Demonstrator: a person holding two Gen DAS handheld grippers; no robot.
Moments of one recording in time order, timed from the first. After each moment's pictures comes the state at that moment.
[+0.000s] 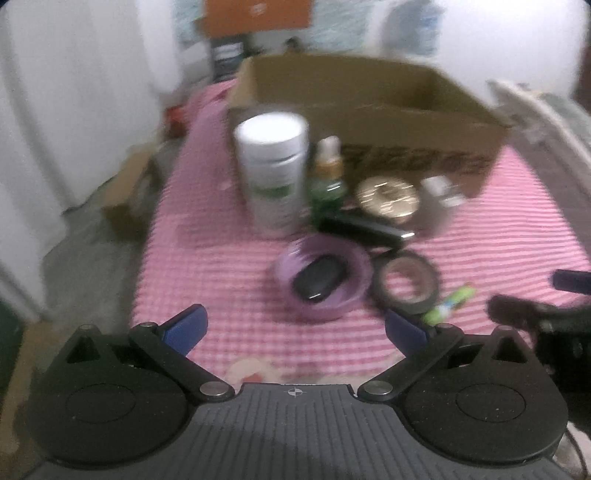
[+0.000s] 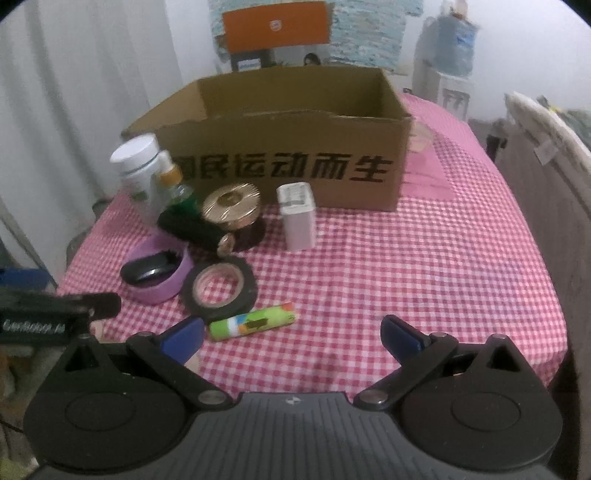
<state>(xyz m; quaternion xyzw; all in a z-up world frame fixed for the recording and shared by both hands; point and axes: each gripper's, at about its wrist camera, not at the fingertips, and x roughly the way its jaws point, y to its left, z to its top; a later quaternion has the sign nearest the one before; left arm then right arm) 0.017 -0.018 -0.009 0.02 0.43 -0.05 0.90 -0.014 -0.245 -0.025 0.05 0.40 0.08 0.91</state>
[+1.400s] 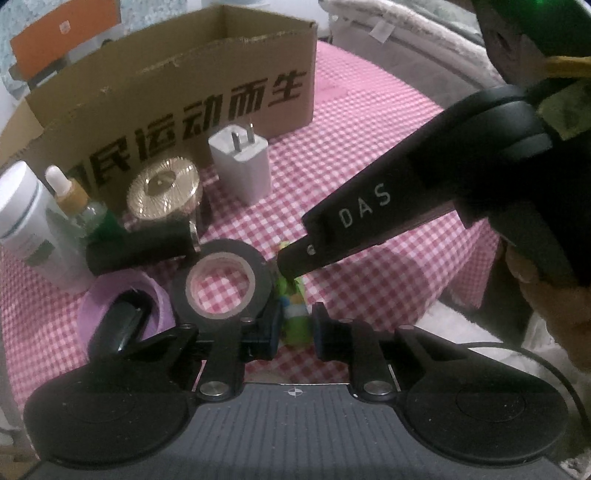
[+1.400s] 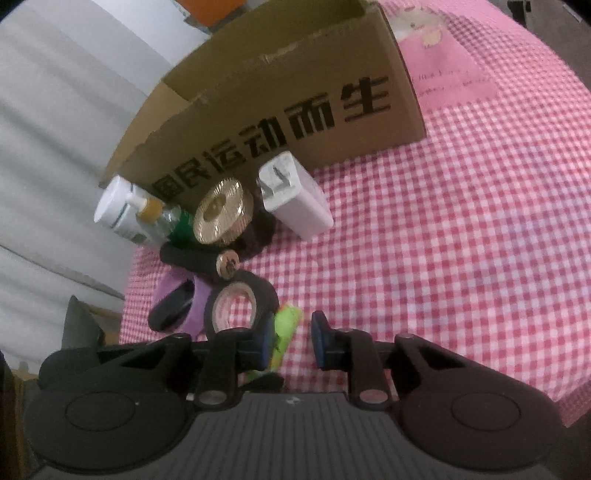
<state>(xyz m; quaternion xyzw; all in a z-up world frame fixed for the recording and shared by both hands) 0.044 -0.114 -0.053 0.15 0.48 -0.25 0.83 0.063 -0.282 -0.070 0.24 0.50 0.17 0.81</state>
